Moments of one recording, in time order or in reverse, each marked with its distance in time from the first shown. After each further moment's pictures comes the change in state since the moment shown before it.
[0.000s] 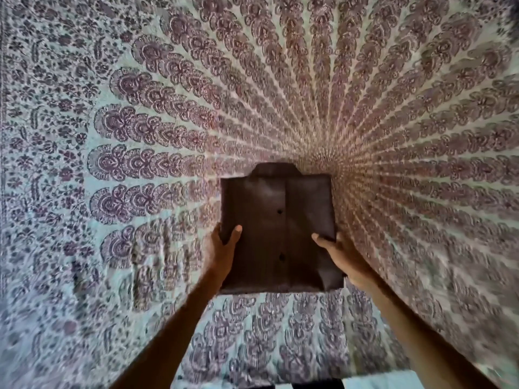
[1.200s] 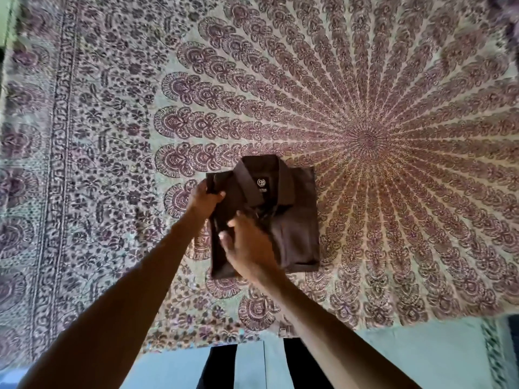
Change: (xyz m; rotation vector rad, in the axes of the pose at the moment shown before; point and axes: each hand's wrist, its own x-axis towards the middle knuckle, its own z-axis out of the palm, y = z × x) left_hand 0.054 -0.035 -0.189 0.135 -0.050 0.136; right_hand -0.107 0.010 0.322 -0.750 0.080 -0.499
